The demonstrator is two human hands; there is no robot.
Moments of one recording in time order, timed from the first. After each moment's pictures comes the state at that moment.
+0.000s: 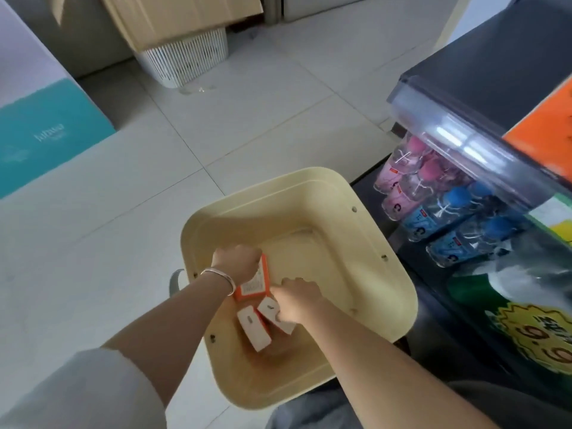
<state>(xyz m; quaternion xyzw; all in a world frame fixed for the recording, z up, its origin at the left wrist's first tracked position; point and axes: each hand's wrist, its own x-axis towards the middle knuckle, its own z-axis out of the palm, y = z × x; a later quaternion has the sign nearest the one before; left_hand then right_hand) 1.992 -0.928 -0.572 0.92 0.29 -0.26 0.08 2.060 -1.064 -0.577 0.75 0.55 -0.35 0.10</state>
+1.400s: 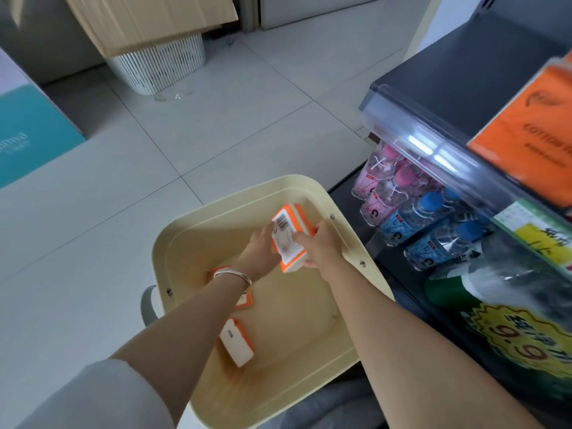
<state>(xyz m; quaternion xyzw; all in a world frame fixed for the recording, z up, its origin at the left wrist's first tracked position) 2.062 -0.961 -0.559 0.82 0.37 -0.10 0.42 2.161 -1.049 -0.558 0.84 0.06 -0.37 -0.40</state>
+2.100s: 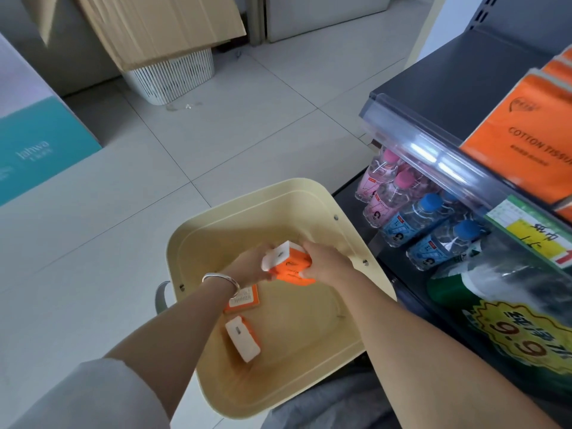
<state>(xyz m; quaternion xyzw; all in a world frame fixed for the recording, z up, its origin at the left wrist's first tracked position) 2.023 -0.950 -0.551 0.84 0.32 -0.18 0.39 2.155 -1.072 -0.554 0.85 0.37 -0.36 -0.04</state>
